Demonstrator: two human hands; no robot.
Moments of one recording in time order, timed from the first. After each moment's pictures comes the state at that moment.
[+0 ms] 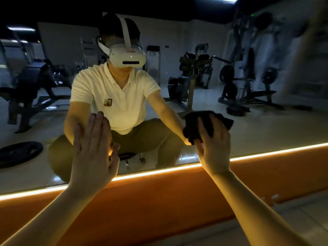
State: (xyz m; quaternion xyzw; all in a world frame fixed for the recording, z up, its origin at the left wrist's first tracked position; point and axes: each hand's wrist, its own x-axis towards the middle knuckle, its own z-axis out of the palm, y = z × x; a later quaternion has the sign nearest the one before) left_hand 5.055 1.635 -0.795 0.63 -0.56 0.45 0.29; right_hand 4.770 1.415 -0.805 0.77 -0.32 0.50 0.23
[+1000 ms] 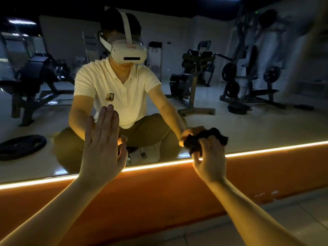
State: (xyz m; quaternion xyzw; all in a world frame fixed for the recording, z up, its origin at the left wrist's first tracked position) left_hand 5.051 1.642 -0.793 0.63 -0.57 0.44 0.29; right_hand 4.780 1.453 -0.848 0.78 -0.36 0.49 0.12
